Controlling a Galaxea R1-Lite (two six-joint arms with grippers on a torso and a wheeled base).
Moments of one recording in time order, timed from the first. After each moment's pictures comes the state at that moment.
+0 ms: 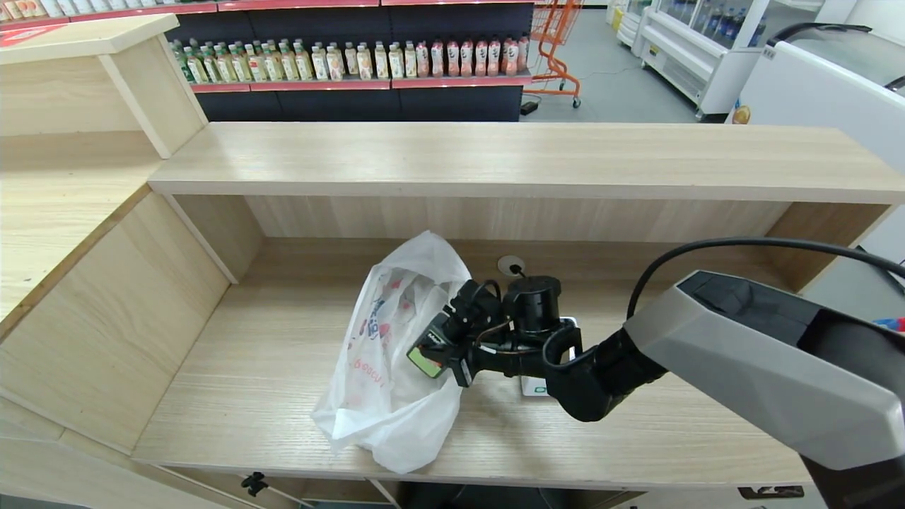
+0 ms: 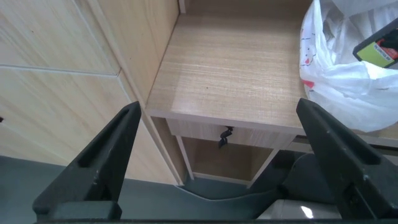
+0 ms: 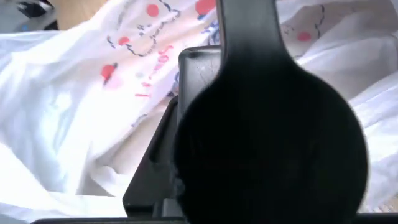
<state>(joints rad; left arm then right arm) 0.00 0.00 0.00 0.05 0.13 0.01 0.63 2.40 -1.28 -0.84 0.45 -0.21</state>
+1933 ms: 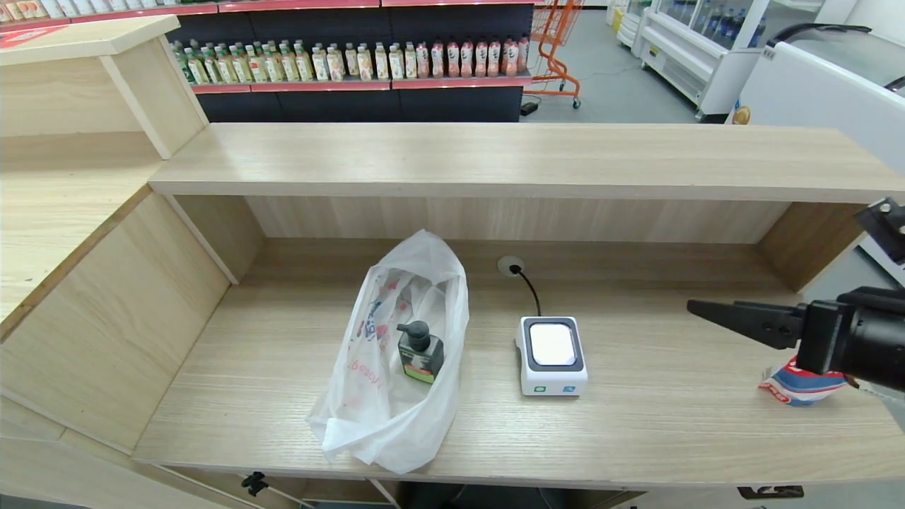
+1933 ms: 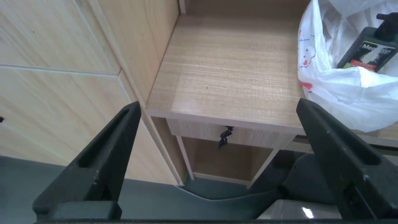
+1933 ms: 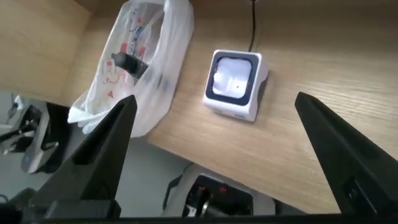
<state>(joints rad) 0.00 0.00 0.00 0.05 0.13 0.01 0.16 1.22 -0.59 -0.36 0.36 0.19</state>
